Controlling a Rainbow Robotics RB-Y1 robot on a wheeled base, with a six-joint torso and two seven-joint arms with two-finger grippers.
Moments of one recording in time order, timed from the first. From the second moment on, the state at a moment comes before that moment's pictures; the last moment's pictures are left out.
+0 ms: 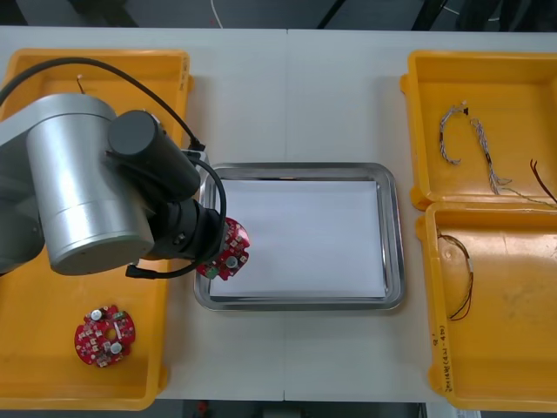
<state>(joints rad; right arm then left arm) -0.18 -1.13 -0.32 -2.33 -1.31 1.88 1.31 -0.68 0.78 -0.66 -2.26 0.76 1.75 -0.54</state>
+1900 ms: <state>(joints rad) -0.18 -1.13 -0.32 -2.33 -1.35 1.91 1.31 -0.70 0.67 -0.73 -2.10 0.68 1.71 -0.54</state>
